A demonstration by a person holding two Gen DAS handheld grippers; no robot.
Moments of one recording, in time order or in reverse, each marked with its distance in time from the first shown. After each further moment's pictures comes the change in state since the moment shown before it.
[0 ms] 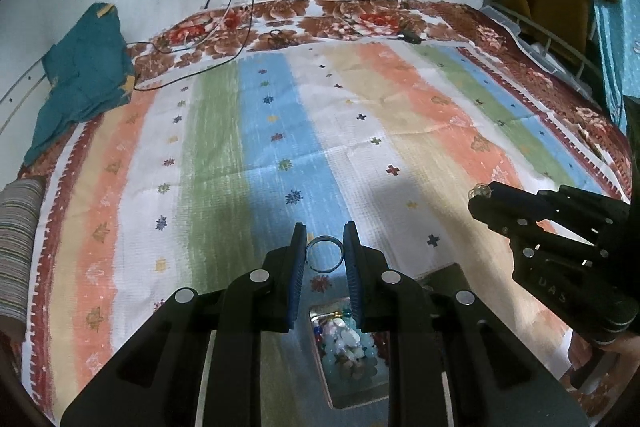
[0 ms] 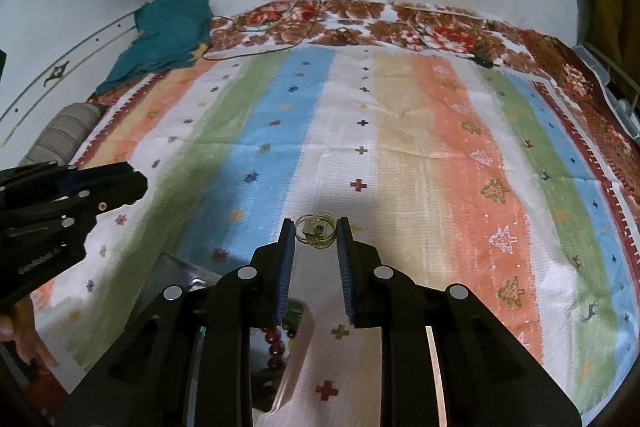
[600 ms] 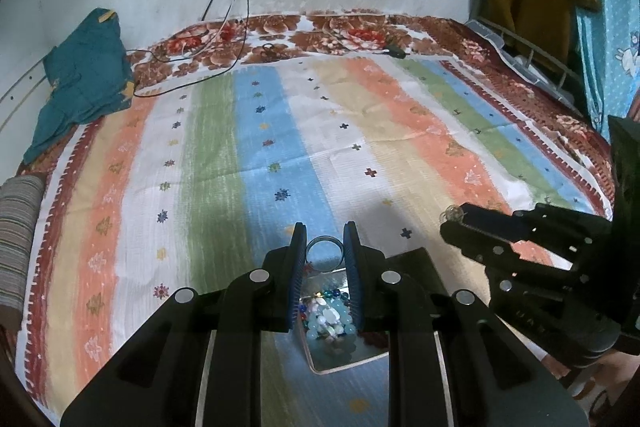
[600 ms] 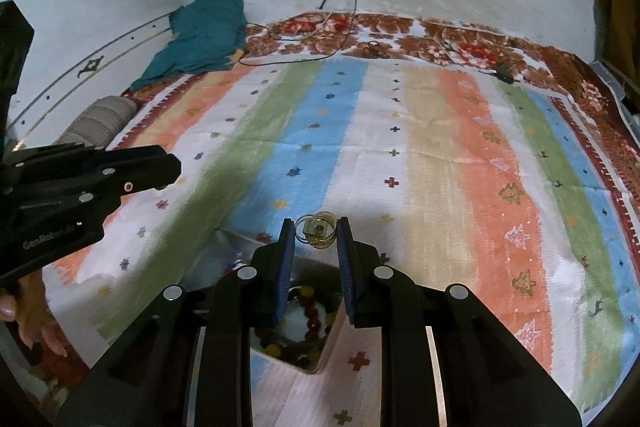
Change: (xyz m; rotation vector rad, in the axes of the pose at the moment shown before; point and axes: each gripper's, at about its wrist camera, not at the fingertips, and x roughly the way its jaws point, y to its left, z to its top) left arm -0.040 -0.006 -0.016 -0.009 -0.050 -0.042; right arm -0.035 0.022 -0.020 -0.049 -0.038 0.087
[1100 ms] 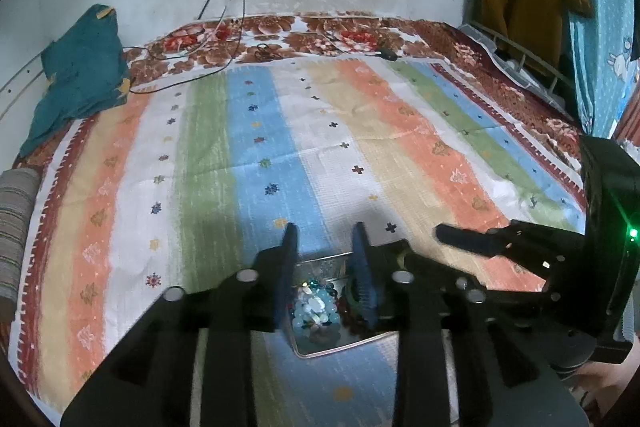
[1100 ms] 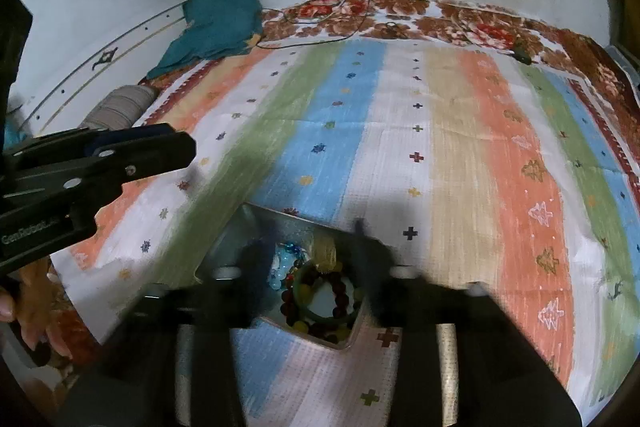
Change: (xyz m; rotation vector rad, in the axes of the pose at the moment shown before) left arm -0.013 -0.004 -0.008 -0.022 -0.006 -0.022; right arm -0.001 0.009 -0.013 0.021 0.051 0.063
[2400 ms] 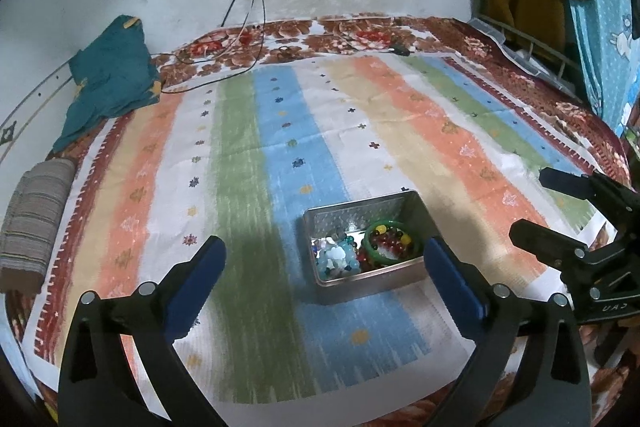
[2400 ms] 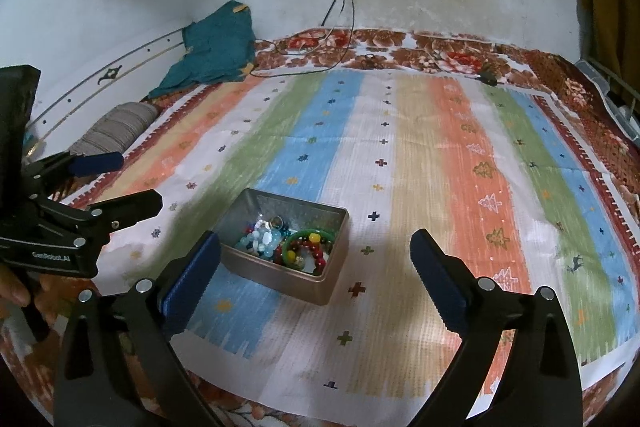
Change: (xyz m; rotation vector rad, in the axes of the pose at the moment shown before) left arm -0.047 -0.008 -0.050 0.031 -0.018 0.092; right arm -0.080 -0.006 -0.042 -0.013 -0.114 -0.050
